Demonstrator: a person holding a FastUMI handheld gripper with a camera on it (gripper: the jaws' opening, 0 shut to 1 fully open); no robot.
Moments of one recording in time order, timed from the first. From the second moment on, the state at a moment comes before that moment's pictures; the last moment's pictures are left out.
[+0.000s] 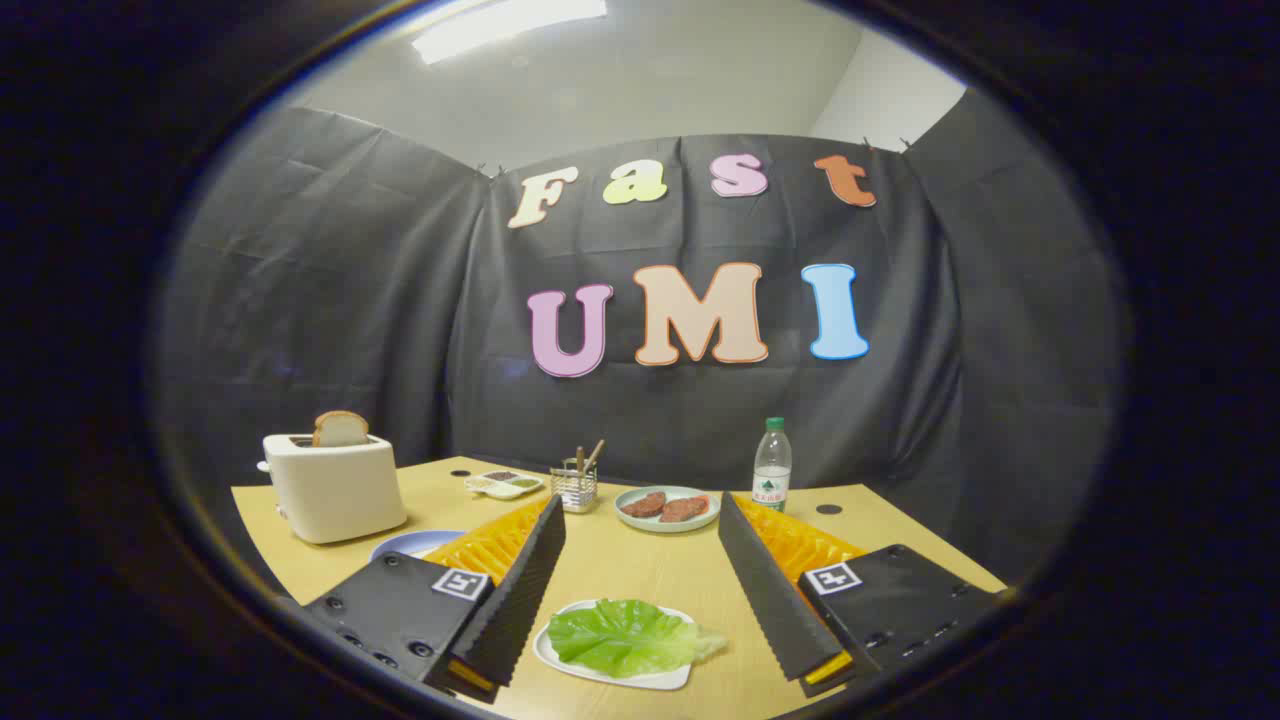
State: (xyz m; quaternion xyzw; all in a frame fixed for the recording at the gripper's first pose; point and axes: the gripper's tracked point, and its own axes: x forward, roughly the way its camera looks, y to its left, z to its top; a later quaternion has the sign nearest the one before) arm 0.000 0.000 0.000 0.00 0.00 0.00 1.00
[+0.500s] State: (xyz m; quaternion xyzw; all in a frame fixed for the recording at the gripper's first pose) arm 0.008 -0.010 -0.012 0.02 0.01 -0.01 1.00
